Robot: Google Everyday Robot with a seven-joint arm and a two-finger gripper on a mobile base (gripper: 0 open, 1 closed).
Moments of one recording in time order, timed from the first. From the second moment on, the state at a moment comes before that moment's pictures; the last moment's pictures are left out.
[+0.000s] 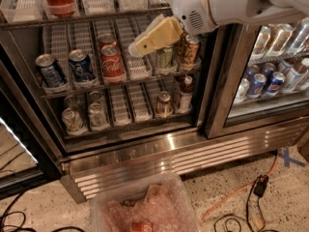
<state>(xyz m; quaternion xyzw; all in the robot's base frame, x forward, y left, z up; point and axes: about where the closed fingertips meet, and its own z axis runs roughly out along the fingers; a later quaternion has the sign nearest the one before) 0.582 0.006 1.040 -0.53 0.65 0.19 0.52</state>
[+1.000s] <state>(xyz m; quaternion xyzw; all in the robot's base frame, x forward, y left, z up) 0.588 0.050 1.053 -0.49 0.60 0.29 0.56</state>
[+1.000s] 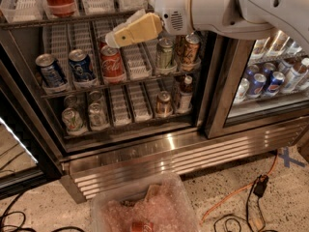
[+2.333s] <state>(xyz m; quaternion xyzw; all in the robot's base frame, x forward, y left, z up) 0.624 0.129 1.037 -0.51 0.55 0.36 0.56</state>
